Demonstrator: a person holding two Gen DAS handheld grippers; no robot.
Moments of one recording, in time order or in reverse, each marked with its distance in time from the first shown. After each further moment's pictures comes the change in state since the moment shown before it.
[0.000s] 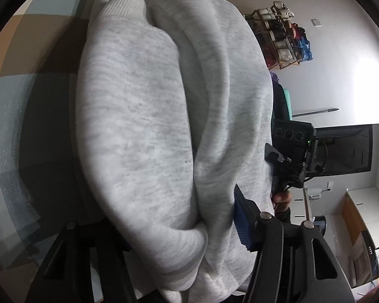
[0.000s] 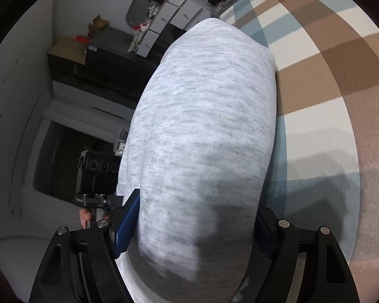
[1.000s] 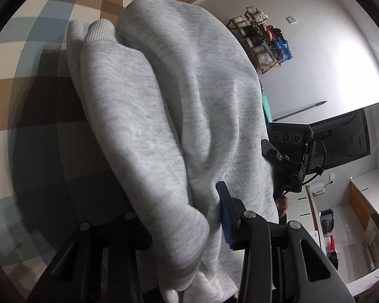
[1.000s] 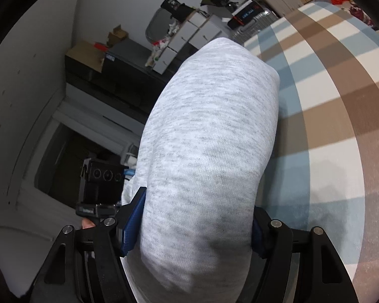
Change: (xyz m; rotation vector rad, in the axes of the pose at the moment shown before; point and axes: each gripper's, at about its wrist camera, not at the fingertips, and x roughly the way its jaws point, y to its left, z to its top) left arm -0.033 -0.046 -0.013 0.123 -0.111 -0.011; right arm -0.025 0.025 0.001 -0.075 -0.150 0.062
